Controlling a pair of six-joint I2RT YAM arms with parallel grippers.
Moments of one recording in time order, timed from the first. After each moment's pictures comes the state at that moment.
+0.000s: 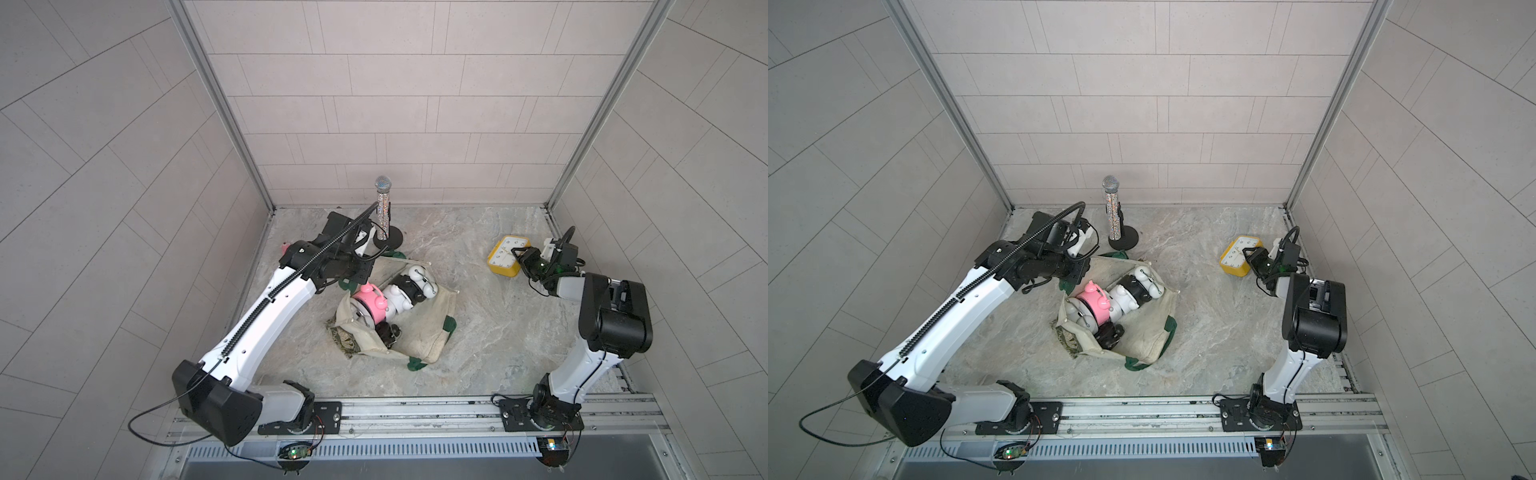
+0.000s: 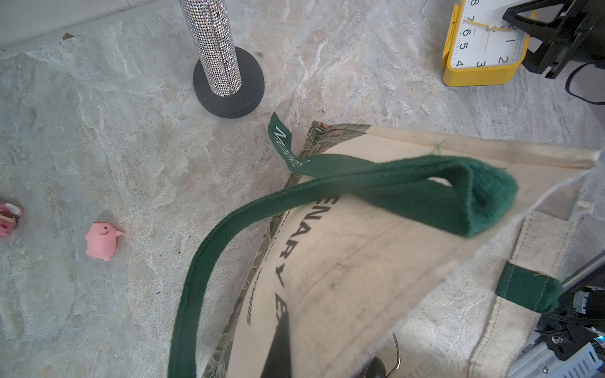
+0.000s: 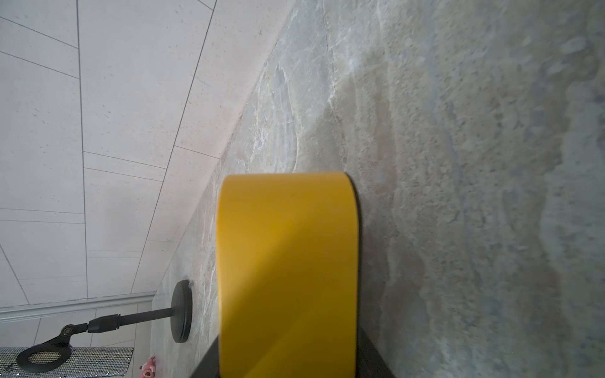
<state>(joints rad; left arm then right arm) -0.45 1.32 1.39 -1.00 0.10 -0.07 -0.34 1.77 0.82 0.38 -0.51 0.79</state>
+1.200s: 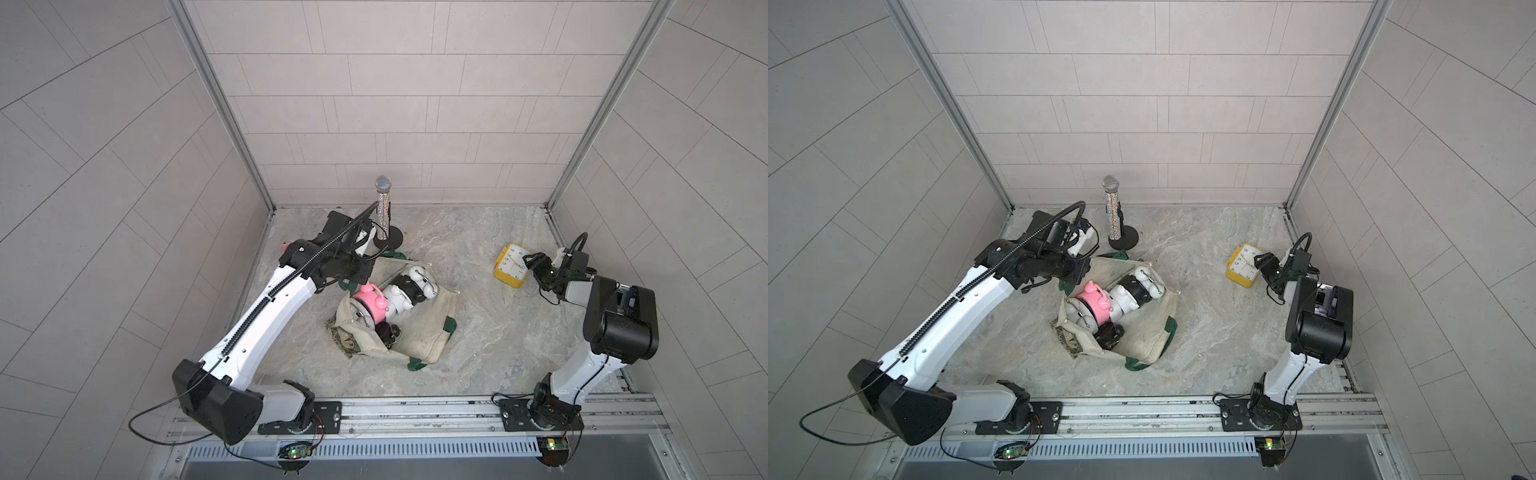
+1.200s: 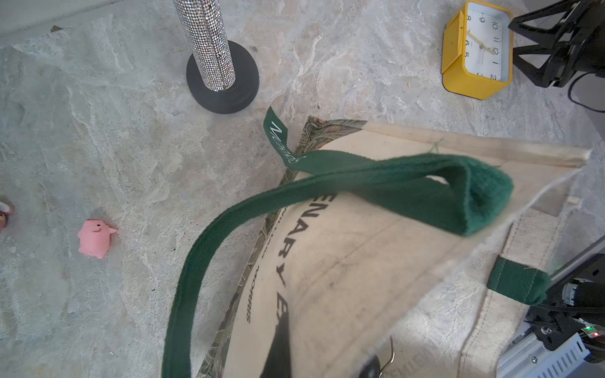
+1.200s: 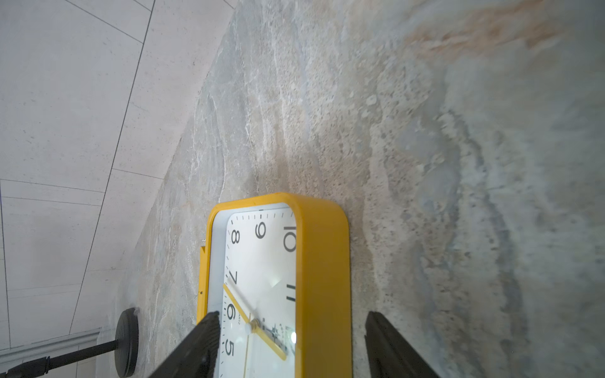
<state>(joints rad) -0.45 1.32 1.40 -1.02 0.12 -0.07 -0.44 1.73 0.79 0.28 -0.42 0.68</state>
